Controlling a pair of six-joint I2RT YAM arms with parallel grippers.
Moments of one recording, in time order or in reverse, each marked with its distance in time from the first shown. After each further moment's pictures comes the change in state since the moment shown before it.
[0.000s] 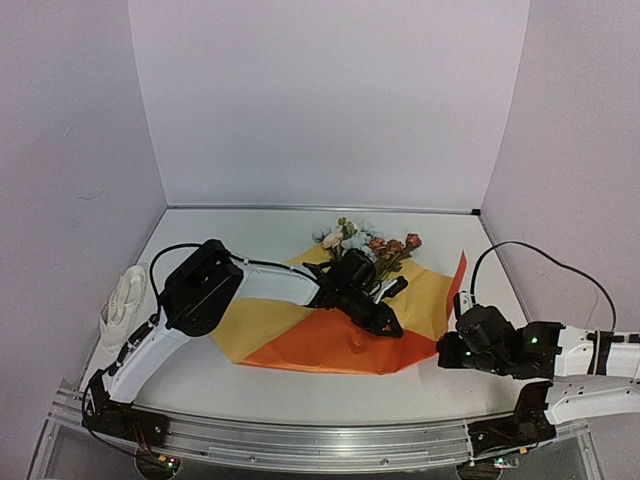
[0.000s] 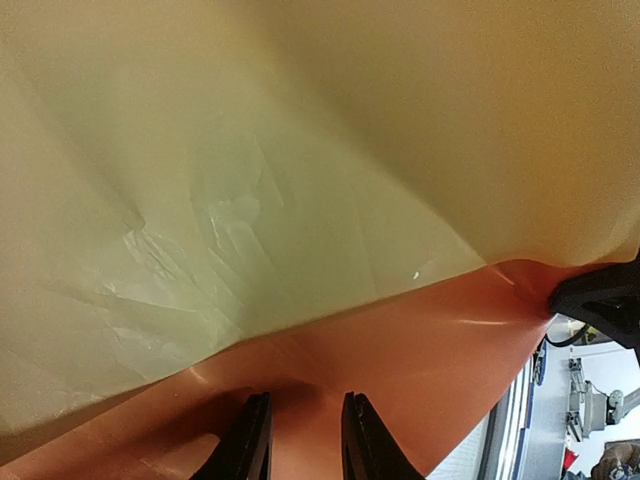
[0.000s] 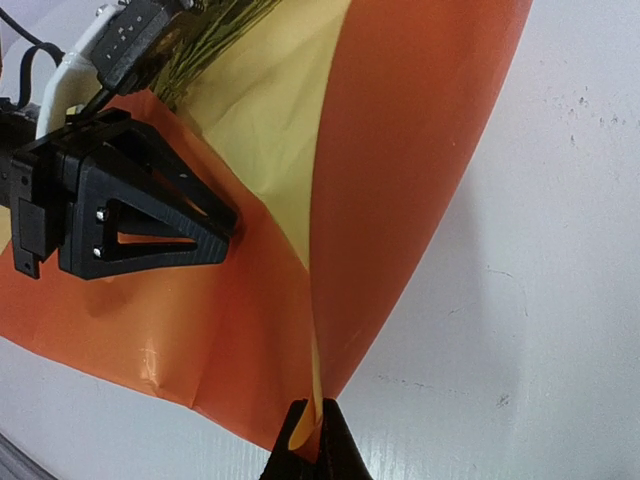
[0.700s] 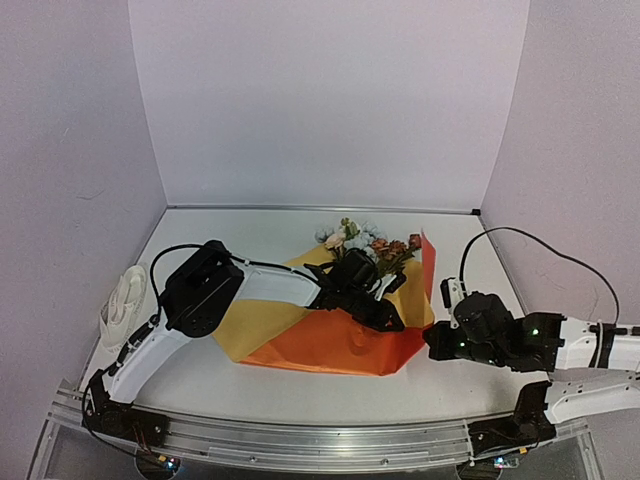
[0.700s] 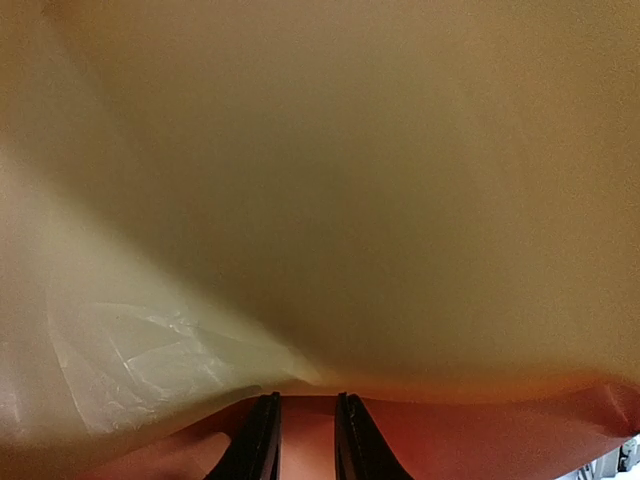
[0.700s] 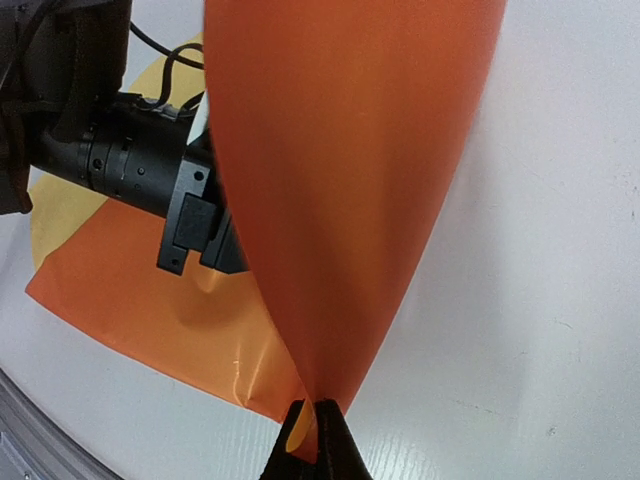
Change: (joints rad) left arm -0.004 0.004 0.000 0.038 -0.129 -0.059; right arm 0.041 0.031 0.092 0.053 -0.039 -0.084
